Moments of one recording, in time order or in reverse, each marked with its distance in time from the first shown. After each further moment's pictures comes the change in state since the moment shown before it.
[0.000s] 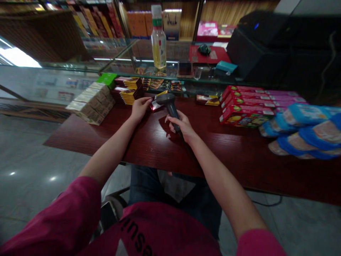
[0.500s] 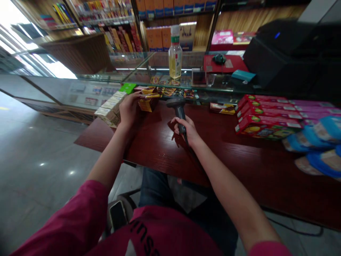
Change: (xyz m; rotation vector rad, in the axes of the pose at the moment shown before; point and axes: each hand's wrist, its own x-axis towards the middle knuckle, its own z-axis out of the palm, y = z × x) left_hand -0.016 0.028 -0.122 0.479 0.239 0.432; right_hand 0.028 0.011 0.026 0.128 0.021 0.000
